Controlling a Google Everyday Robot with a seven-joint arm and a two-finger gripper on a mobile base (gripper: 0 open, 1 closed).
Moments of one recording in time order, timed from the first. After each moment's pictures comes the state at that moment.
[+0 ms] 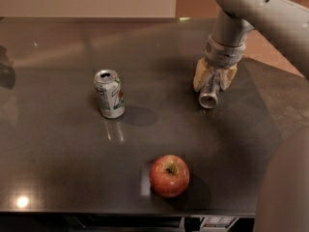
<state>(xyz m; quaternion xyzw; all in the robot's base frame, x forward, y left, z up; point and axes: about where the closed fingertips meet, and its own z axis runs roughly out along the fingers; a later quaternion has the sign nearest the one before) 0.619 -0.174 0.836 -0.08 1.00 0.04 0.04</state>
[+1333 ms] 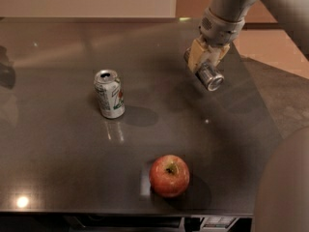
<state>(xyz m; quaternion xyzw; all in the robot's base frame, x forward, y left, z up) 0.623 -0.143 0.900 -0.21 0.97 0.07 0.08</state>
